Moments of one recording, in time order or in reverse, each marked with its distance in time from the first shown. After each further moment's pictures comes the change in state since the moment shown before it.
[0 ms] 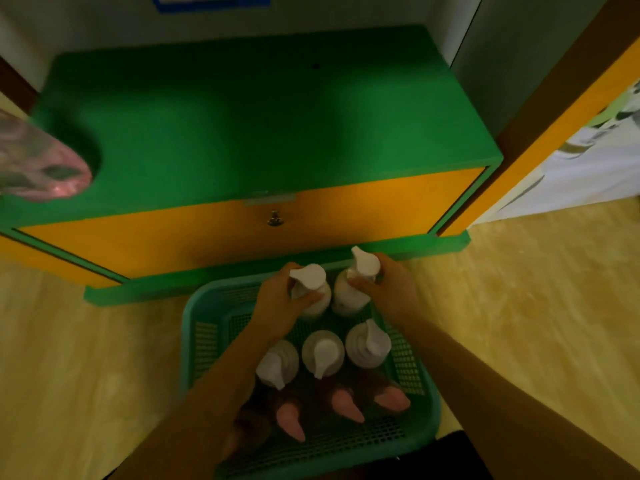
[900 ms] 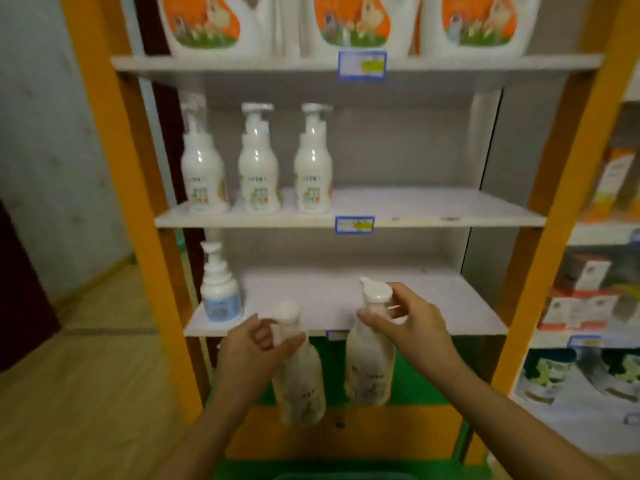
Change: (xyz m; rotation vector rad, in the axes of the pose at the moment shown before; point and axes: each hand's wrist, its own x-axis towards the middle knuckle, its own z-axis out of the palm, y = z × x) left_hand -0.221 0.280 -0.245 -0.225 0.568 0.295; right_hand -0.182 -0.365 -0.177 -0.011 0.191 -0.644
